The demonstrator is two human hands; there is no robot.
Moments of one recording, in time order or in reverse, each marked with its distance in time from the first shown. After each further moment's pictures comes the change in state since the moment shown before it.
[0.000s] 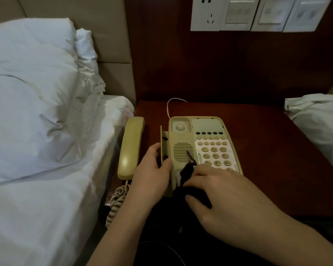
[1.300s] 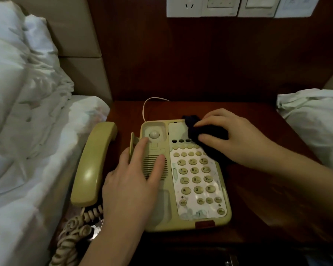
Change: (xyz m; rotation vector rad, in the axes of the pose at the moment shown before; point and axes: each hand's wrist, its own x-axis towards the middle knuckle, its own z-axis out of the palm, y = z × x) left_hand 0.020 0.012 0.038 0.557 0.166 0.057; right_hand 0.079 0.148 -0.029 0.145 0.216 0.106
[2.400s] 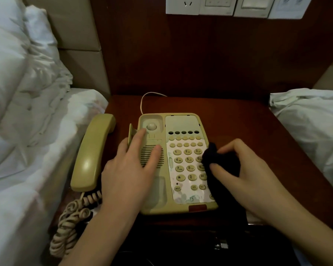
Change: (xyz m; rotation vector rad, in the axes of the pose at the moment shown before) left_hand 0.001 -0.006 0.003 -0.055 0.018 0.027; right_hand -0.085 -0.028 0.017 0.276 0.051 0.370
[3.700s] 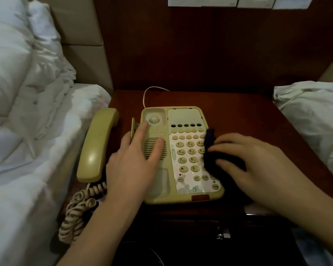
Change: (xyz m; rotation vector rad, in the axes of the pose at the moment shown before) left_hand -0.001 0.000 -0.002 -0.005 -0.013 -0.016; right_hand -0.004 -0.007 -0.018 -0.500 -0.053 -0.378
